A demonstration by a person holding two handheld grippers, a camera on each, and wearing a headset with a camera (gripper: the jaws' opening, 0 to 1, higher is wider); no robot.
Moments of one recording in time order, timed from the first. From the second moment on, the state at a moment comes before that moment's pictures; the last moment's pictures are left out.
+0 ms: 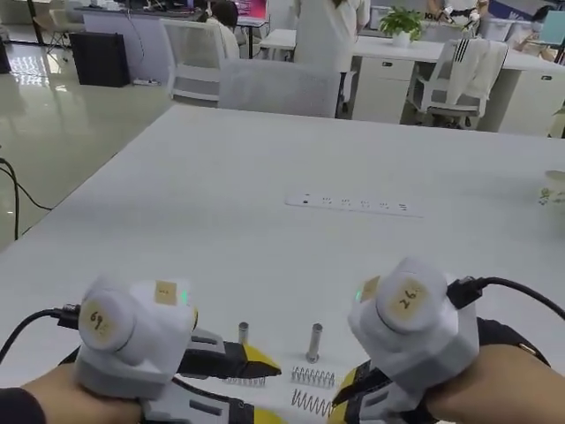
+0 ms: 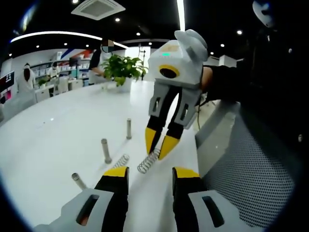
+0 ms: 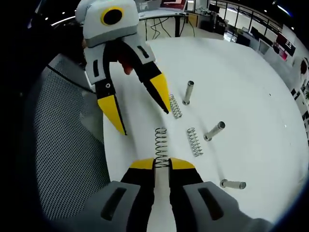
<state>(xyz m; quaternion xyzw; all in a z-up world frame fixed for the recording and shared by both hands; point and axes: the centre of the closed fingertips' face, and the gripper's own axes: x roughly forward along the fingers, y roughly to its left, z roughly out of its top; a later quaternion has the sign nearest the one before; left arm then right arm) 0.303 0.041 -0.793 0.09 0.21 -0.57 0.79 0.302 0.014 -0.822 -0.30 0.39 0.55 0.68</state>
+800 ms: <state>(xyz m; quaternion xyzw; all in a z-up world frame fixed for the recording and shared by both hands) 0.291 0.036 -0.812 0.18 0.20 -0.59 0.76 0.283 0.031 -0.819 -0.33 0.38 0.59 0.63</state>
